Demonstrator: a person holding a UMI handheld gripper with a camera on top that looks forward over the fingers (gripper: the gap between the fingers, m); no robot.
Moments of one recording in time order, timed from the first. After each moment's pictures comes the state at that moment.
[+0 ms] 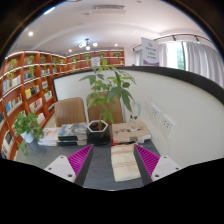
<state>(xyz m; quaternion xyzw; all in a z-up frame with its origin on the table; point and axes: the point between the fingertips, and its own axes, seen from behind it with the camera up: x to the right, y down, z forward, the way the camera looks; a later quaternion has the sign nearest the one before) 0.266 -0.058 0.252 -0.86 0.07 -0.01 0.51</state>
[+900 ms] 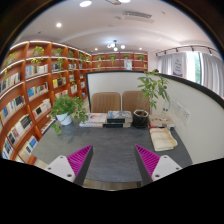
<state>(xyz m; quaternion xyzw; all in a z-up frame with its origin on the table) 0.017 -0.258 0.276 -0.86 -0.03 0.04 0.52</state>
